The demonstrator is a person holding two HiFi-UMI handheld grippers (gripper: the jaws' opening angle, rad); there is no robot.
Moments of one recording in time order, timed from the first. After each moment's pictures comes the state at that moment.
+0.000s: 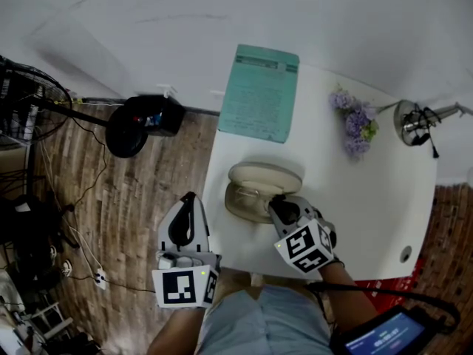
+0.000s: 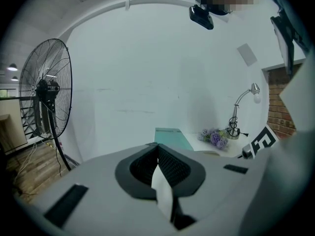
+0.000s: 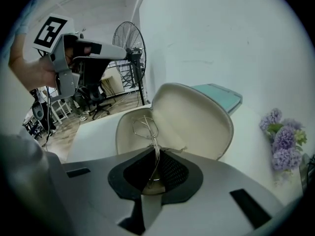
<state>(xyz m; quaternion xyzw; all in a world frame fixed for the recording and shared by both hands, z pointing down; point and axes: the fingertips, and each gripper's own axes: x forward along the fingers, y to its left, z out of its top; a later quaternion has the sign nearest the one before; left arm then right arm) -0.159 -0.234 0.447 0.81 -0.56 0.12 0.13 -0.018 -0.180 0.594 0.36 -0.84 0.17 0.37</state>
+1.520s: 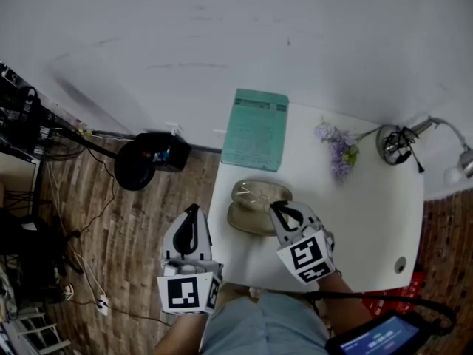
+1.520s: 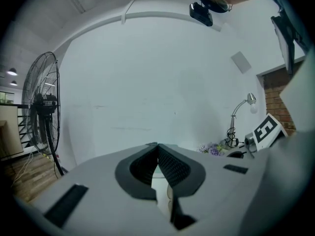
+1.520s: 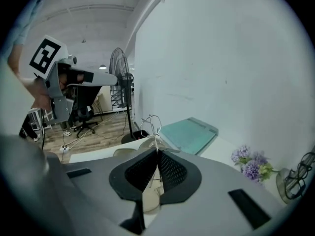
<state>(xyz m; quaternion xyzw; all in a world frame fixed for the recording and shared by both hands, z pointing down) -0.147 -0.241 0.391 0.82 -0.56 0.08 0.08 -0.002 -0.222 0.501 0.46 -0.84 0.11 0.26</state>
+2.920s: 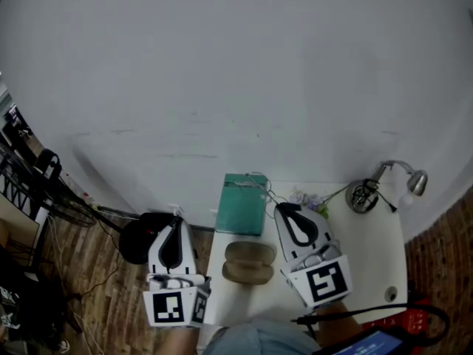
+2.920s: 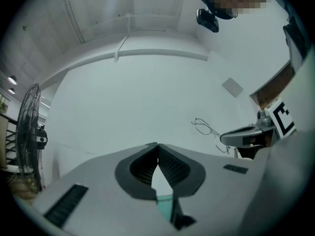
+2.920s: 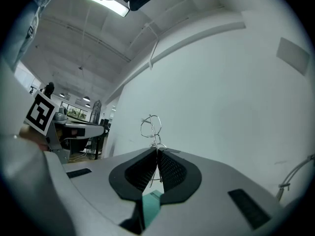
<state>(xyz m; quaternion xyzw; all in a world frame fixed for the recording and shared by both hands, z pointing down) -0.124 -0.266 0.222 0.84 -0.54 -0.07 -0.06 0.057 -0.247 0.232 0.59 -0.80 -0.09 0.02</state>
